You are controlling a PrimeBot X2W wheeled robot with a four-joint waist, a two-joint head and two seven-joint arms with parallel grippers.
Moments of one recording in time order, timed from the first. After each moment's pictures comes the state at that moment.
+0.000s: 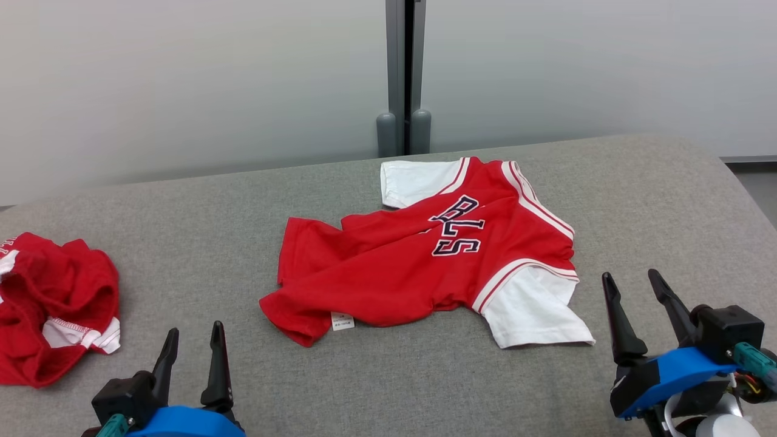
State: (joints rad) left arm -0.02 0.31 -0.34 0.26 -0.62 0.14 -0.26; right arm -0.06 -0.06 -0.08 0.10 0.12 0.13 0.00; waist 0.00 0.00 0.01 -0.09
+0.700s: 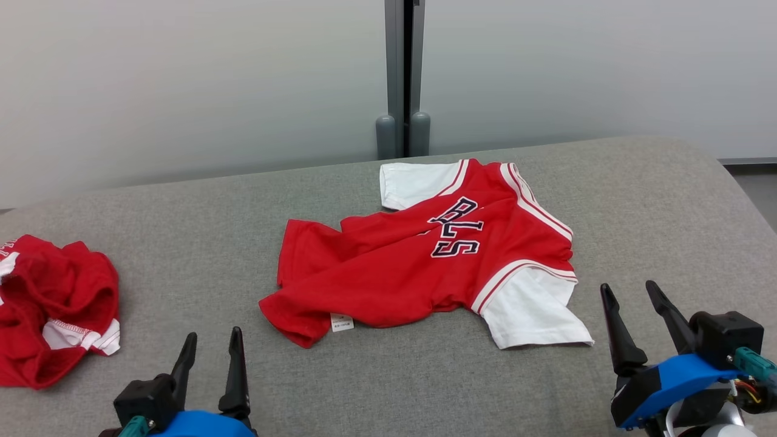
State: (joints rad) left arm -0.01 0.30 -0.37 0.22 -0.61 0.16 -0.24; right arm -0.03 -0.05 -0.08 0.05 0.14 0.13 0.06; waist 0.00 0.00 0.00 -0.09
